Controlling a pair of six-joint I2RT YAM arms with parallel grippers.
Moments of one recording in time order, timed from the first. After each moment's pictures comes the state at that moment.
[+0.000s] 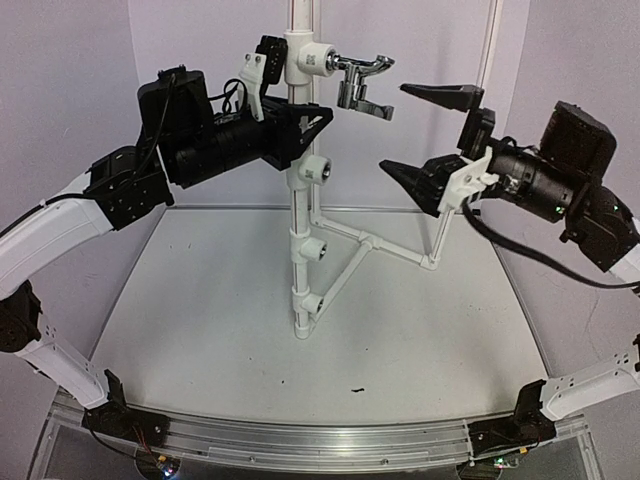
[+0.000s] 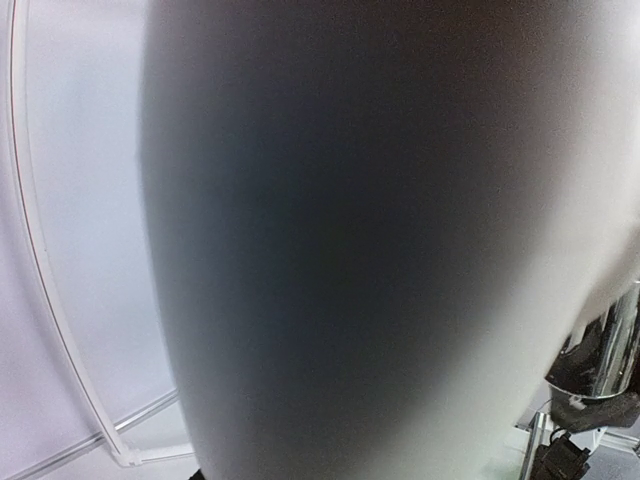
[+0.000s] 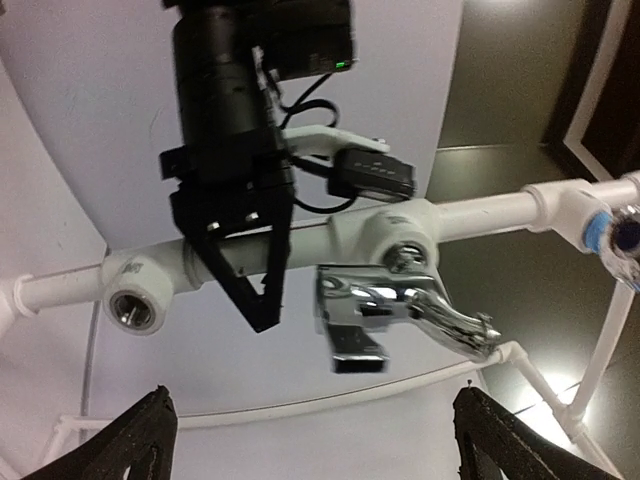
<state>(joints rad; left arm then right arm) -1.09 1.46 1.68 -0.16 -0.11 -0.05 1.04 1.12 1.47 -0.18 -0.08 -1.44</state>
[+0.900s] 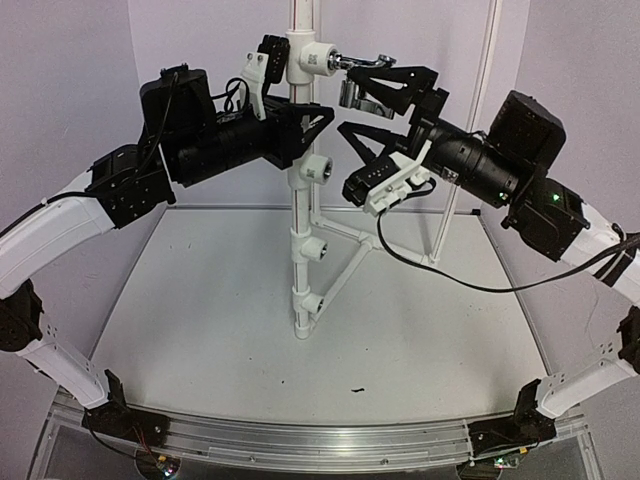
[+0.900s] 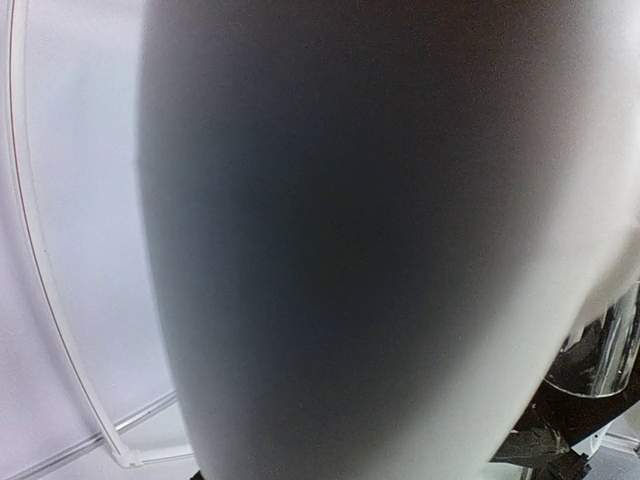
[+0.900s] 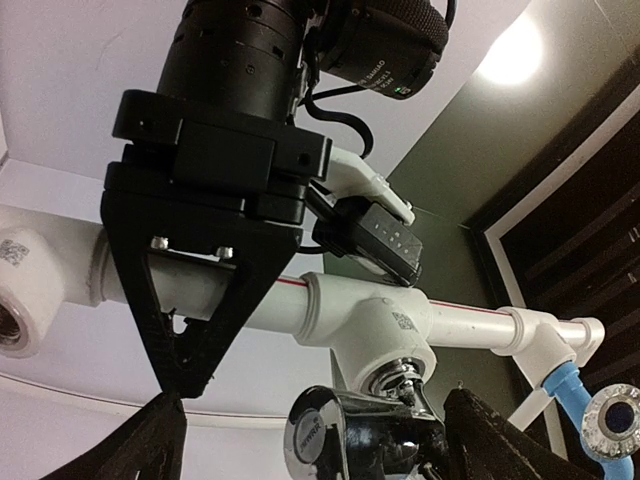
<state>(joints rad) -1.09 1.48 1.69 -0.17 -0.11 -0.05 1.04 1.32 1.50 0.11 -0.09 -1.94</state>
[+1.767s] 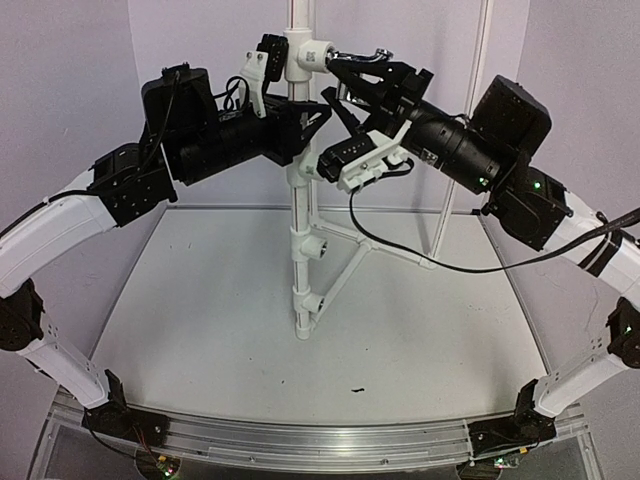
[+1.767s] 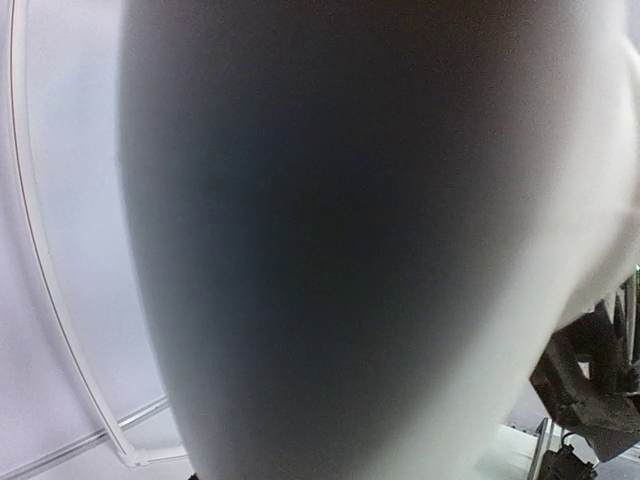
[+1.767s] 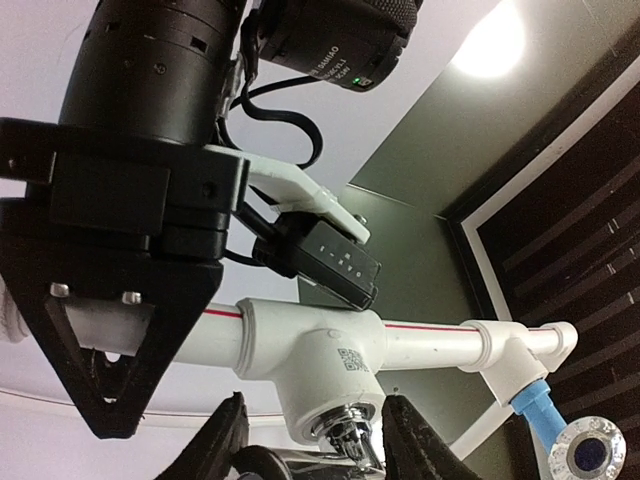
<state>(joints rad) -1.08 1.48 1.70 -0.17 -0.13 -0.06 1.05 1.42 1.61 0.17 -0.07 -1.95</state>
